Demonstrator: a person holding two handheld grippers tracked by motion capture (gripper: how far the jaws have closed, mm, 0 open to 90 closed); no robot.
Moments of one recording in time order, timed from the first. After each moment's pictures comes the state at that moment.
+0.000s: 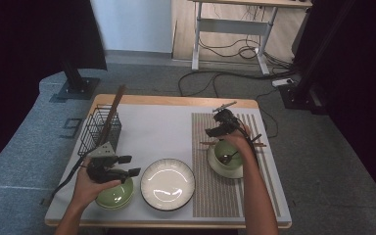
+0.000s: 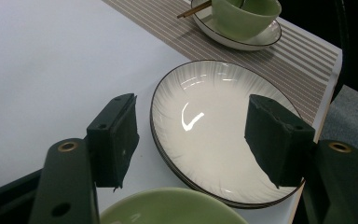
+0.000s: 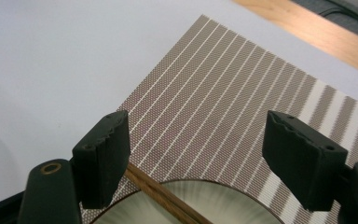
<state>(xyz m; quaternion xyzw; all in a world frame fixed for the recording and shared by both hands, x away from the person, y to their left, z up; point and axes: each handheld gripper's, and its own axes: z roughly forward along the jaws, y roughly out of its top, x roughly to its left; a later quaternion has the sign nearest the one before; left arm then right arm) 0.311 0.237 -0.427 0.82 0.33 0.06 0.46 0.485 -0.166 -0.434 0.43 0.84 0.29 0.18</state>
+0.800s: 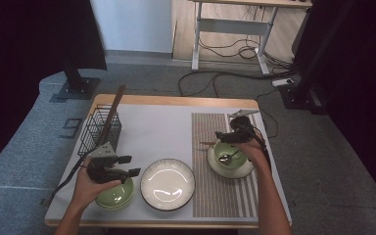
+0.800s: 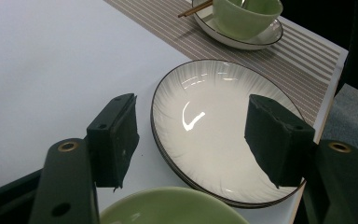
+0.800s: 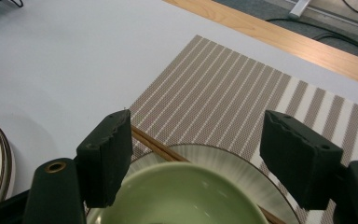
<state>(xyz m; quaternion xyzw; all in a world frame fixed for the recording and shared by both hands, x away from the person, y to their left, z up) 0.310 0.236 -0.428 0.82 0.33 0.07 0.46 0.436 -0.206 -0.416 0.43 0.80 0.36 0.19</state>
